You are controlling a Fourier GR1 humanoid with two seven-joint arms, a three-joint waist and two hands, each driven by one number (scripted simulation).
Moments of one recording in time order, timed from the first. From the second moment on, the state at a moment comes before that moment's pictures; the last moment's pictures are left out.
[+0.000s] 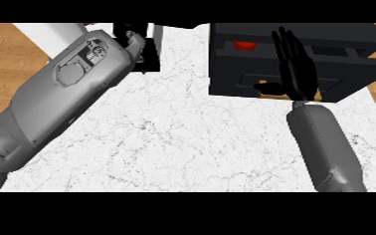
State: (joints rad) left arm -1.18 0.40 -0.64 -1.03 0.55 0.81 0.26; right arm -0.59 -0.17 -0.09 -0.89 1.20 -0.57 -0.13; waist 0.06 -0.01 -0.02
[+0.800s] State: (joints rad) left arm -0.95 0.50 -0.62 -1.25 0.51 0.77 0.25; right arm -0.93 -0.19 -0.21 -0.43 1.22 -0.76 -0.09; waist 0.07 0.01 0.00
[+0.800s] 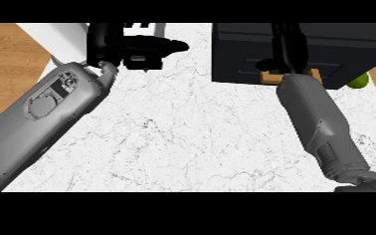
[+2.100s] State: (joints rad) left arm -0.77 0.54 -0.59 -1.38 0.46 0.76 0.22; right arm -1.12 -0.18 -0.46 -0.27 0.96 -0.60 -0.40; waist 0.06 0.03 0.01
